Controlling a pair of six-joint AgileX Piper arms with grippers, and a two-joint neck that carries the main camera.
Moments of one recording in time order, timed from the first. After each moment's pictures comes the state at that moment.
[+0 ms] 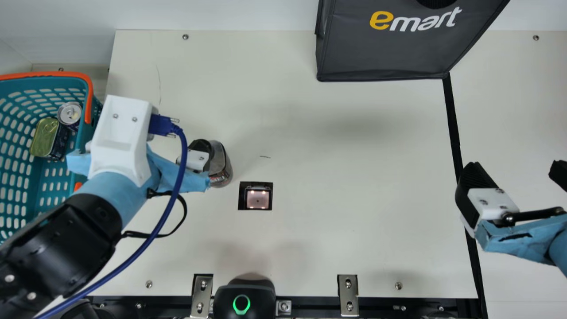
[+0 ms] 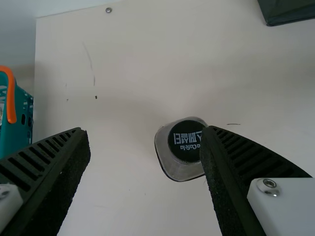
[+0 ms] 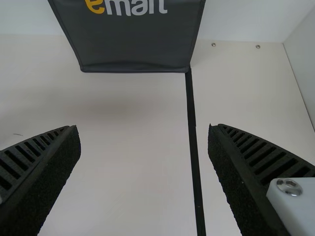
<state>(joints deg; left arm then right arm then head) -49.7 67.4 -61.1 31.8 61.2 -47.7 0.6 42.6 -69.8 -0.7 69.2 -2.3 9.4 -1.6</state>
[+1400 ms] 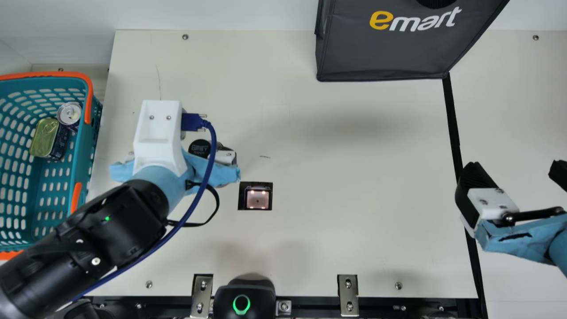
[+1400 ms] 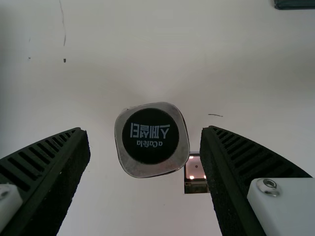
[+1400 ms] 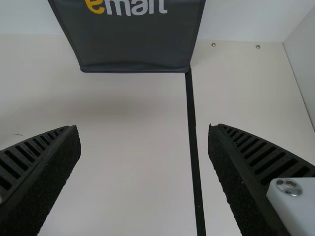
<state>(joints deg) -50.6 76.0 -62.7 27.3 60.2 -58.1 0.6 42.6 -69.8 -0.7 69.2 -2.3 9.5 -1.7</state>
